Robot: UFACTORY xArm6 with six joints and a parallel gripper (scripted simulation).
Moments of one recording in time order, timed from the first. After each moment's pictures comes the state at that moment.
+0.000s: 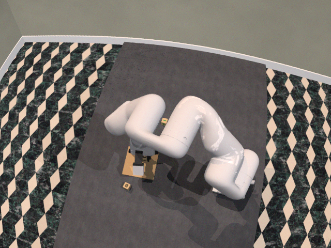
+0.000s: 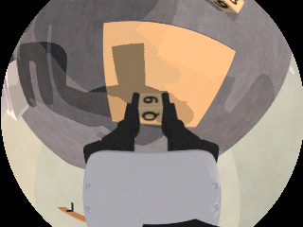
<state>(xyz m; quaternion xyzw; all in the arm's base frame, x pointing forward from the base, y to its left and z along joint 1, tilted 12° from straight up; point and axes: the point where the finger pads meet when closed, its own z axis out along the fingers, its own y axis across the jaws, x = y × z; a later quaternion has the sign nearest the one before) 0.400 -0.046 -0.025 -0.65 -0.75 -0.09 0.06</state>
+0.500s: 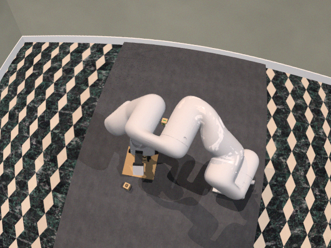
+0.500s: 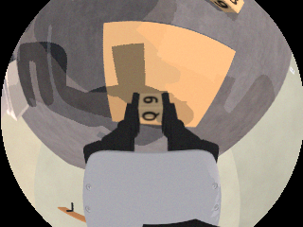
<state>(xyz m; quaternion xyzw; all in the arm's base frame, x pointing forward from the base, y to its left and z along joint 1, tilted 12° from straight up) 0.400 -0.046 -0.025 -0.65 -0.75 -0.09 0.06</state>
